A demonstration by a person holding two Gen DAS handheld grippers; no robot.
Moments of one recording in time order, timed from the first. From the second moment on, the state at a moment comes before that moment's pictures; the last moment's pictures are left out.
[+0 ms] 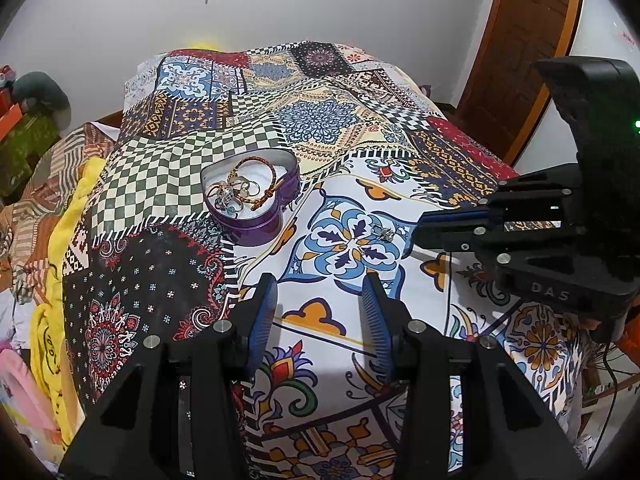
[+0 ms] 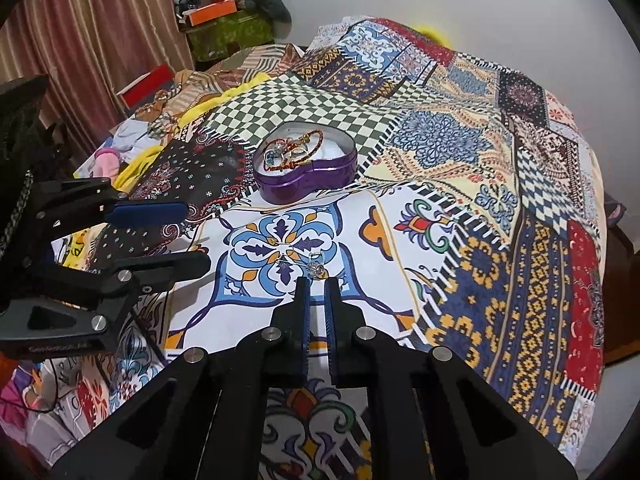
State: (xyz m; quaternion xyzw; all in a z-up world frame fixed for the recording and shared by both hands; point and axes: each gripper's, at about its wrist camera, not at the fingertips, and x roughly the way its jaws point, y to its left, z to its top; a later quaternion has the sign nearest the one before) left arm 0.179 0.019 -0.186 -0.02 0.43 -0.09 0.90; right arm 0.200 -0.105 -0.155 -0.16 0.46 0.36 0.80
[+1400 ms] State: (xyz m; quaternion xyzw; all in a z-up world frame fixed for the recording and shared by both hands) left arm 0.232 -0.027 -0.197 0.04 0.45 -0.13 0.88; right arm 0.223 -0.160 -0.139 -0.10 0.44 0.32 0.84
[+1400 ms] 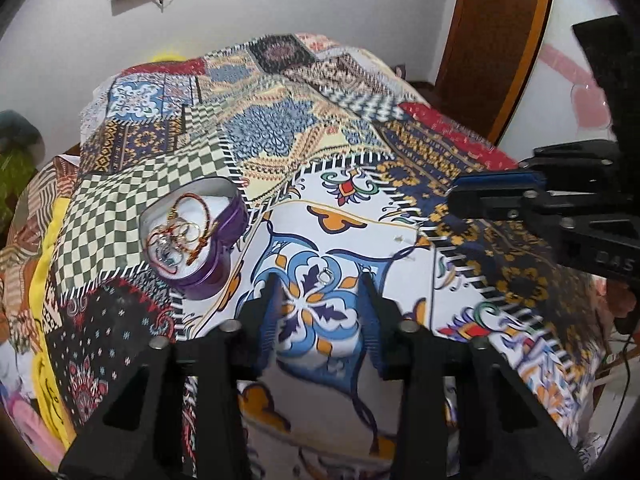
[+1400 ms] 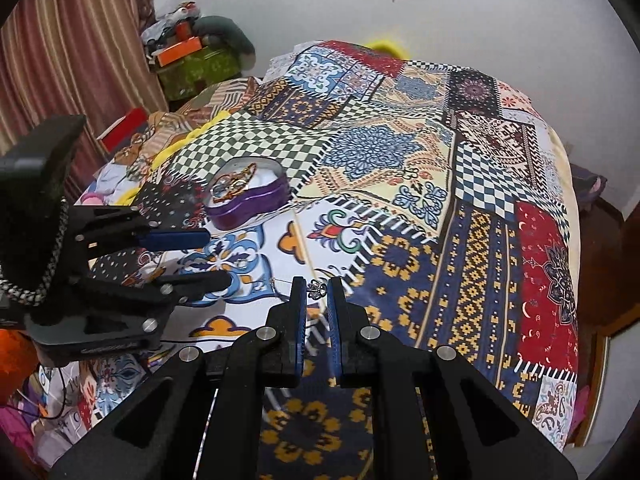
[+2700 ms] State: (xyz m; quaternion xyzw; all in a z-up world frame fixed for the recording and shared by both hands) left arm 0.212 0.022 -0.153 0.01 0.38 -0.09 0.92; right arm 0.229 -0.128 -0.094 -0.08 0.39 0.34 0.85
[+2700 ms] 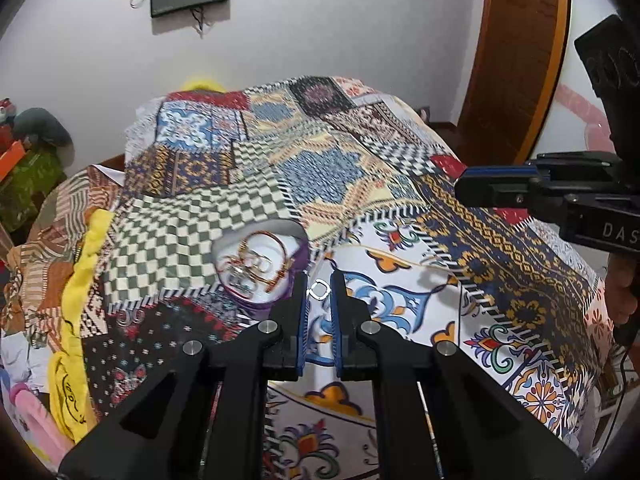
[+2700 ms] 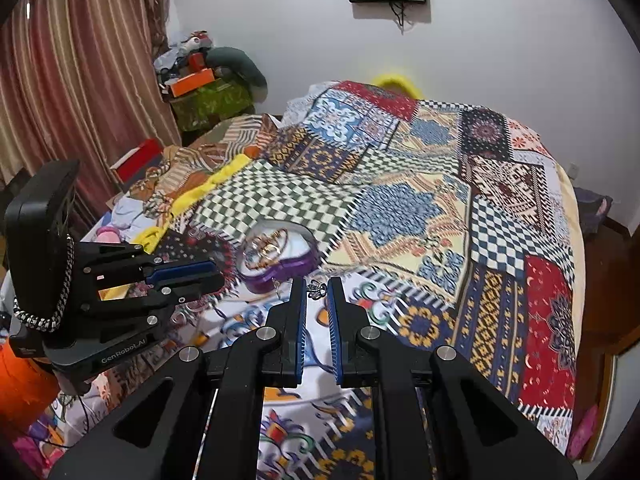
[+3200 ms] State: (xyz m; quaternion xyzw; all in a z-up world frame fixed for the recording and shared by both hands) left arm 0.225 0.065 -0.162 -0.02 0.38 -0.06 0.92; right arm 0.248 -0.086 -0.107 -0.08 0.40 0.36 0.84
